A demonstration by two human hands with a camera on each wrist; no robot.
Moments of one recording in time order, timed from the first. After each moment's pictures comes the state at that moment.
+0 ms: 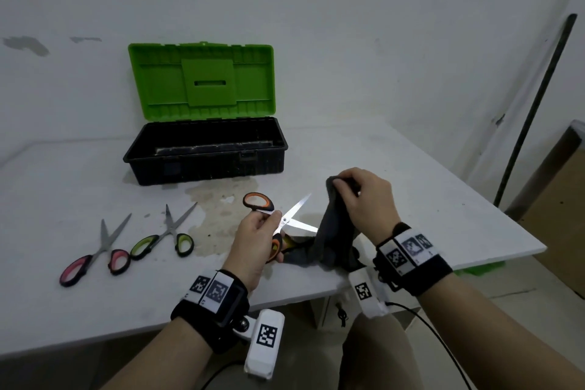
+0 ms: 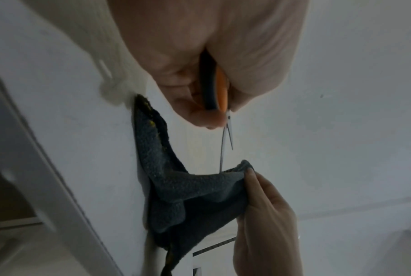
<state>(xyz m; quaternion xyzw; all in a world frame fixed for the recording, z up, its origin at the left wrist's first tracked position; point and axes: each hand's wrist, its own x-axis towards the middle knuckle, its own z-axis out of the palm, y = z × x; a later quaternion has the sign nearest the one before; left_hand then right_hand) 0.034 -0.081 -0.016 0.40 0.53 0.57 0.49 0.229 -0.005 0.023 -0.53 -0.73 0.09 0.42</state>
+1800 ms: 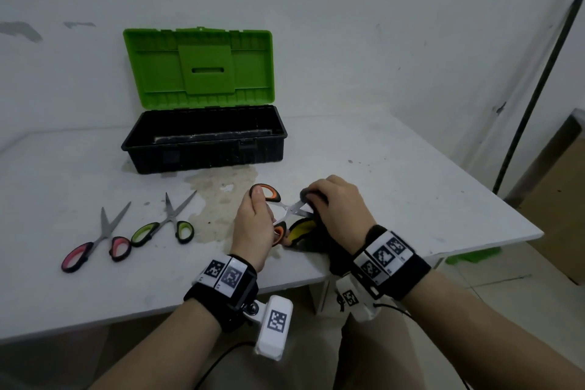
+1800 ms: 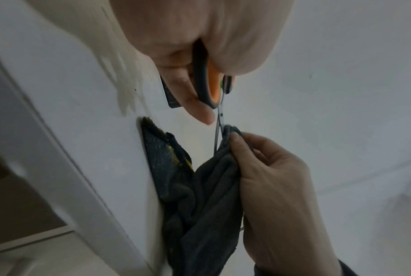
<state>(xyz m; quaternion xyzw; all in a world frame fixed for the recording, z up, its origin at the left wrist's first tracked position) 0.044 -0.078 -0.010 0.37 0.60 0.59 0.40 0.195 -0.034 0.006 -0.48 -0.80 0.11 0.34</state>
